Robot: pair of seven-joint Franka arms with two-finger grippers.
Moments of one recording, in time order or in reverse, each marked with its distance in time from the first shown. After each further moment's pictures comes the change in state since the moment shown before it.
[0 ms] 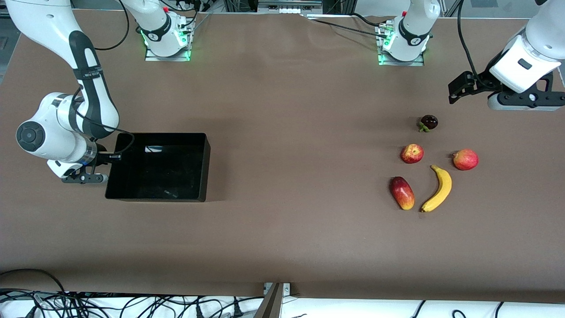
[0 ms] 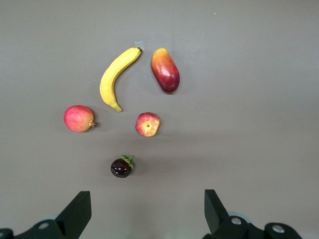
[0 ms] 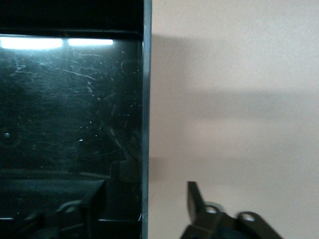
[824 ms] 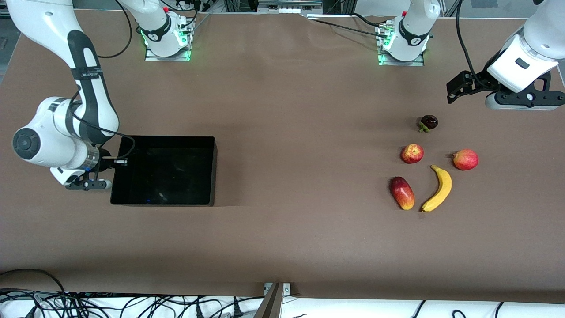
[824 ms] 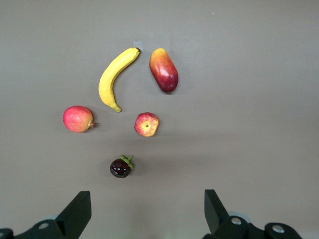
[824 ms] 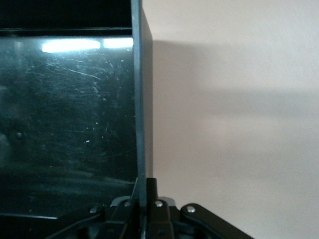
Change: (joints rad) left arm 0.000 0.000 -0.001 0.001 0.000 0.000 0.000; right arm 0.012 0.010 0.046 0.178 0.071 -0.182 -0.001
